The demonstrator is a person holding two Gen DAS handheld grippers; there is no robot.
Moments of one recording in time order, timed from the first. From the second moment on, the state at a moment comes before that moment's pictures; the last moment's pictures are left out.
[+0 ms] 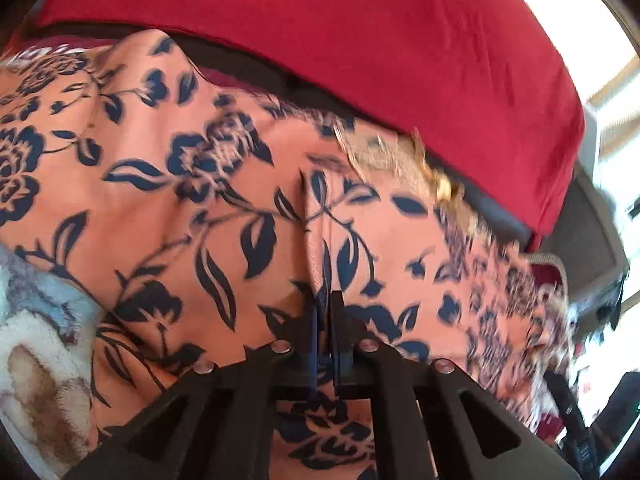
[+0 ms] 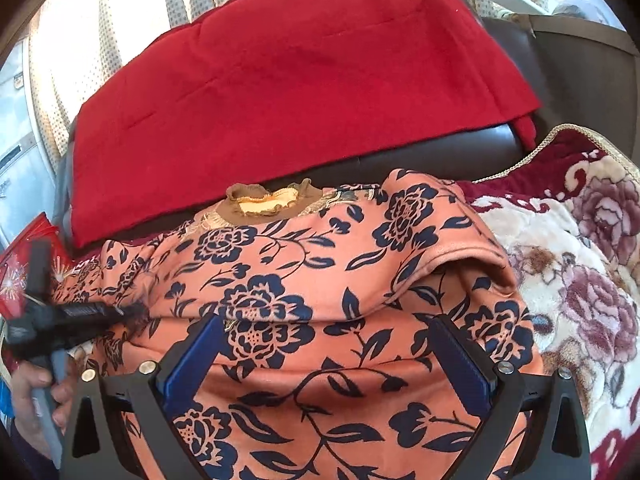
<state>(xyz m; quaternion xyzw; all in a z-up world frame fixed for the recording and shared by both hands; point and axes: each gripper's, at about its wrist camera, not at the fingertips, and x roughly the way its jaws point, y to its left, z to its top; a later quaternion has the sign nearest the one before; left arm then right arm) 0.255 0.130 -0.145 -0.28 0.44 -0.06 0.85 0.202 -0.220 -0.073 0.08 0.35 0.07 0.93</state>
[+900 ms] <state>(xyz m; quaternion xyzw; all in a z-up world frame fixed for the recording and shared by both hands) 0.246 0.137 -0.143 -0.23 0.43 0.00 0.87 0.296 -0.308 -0.100 0.17 0.45 -0.01 0.88</state>
